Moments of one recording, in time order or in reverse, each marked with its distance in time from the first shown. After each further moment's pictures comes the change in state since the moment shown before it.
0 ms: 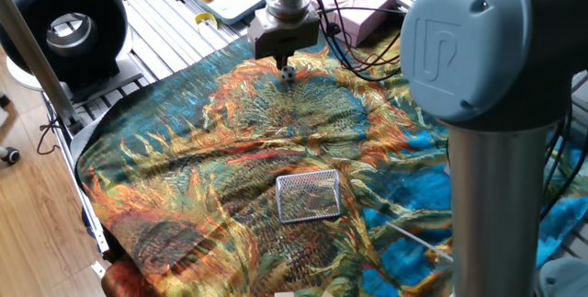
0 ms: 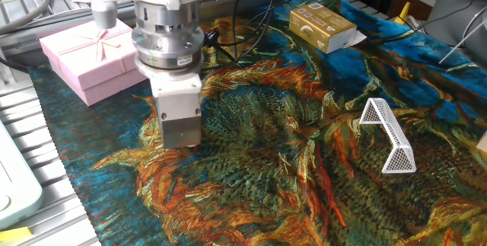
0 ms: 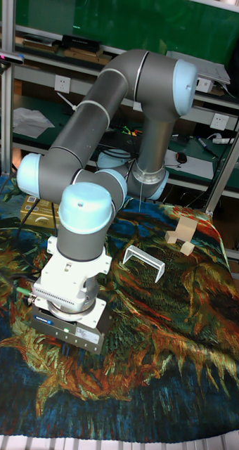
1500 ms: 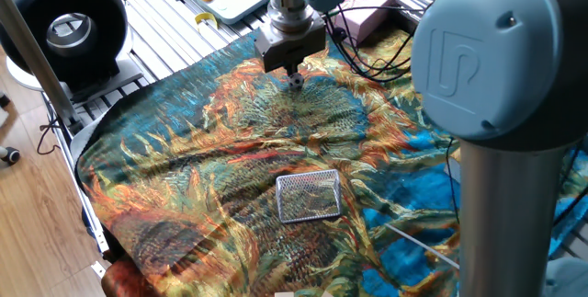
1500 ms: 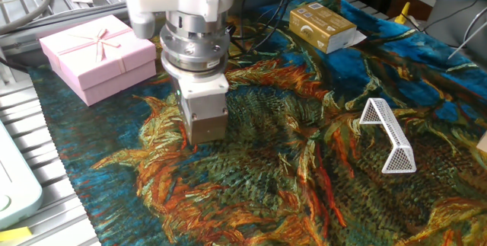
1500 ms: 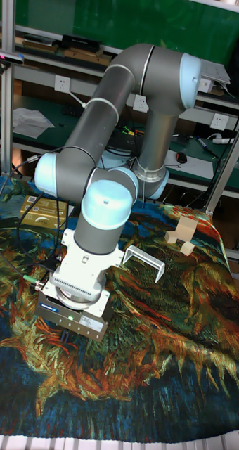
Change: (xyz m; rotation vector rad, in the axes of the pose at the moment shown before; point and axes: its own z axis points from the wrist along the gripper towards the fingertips) arm 0.032 -0.013 0.000 0.079 -0.005 -0.029
